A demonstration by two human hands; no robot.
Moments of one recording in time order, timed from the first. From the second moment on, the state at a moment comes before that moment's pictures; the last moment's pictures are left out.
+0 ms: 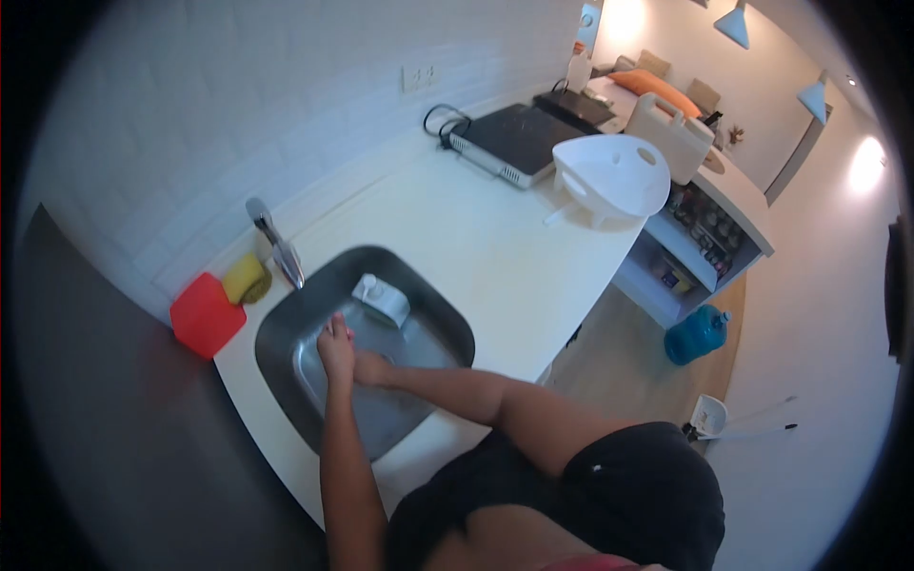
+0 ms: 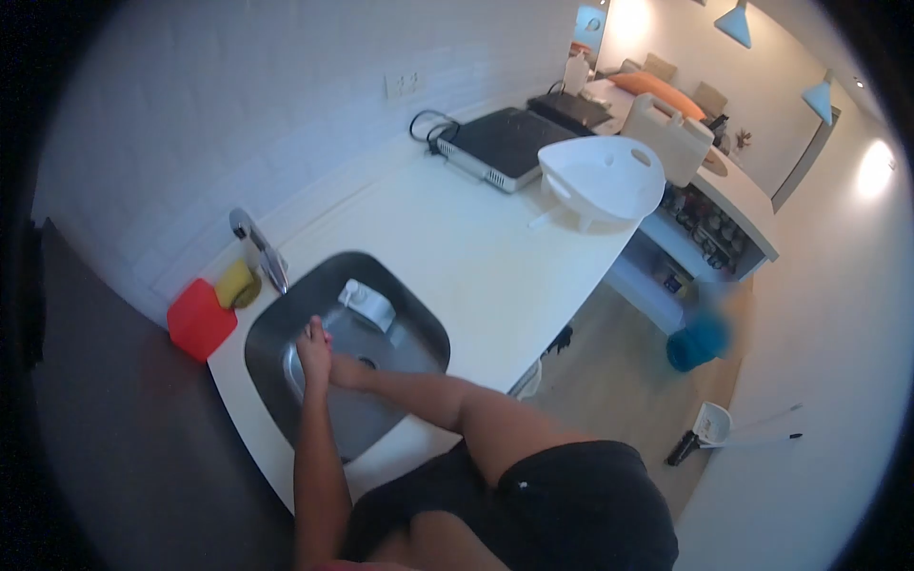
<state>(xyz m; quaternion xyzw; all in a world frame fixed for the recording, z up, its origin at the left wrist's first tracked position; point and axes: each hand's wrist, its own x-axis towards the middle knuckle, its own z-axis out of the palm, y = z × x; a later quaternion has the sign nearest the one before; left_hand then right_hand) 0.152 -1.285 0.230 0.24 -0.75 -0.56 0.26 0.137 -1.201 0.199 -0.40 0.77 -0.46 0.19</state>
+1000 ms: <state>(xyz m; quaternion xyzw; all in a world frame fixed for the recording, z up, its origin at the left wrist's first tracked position) 0.182 -1.250 0.239 0.28 -0.76 -0.57 0.18 0.155 -1.146 0.237 -0.36 0.85 -0.27 0.27</state>
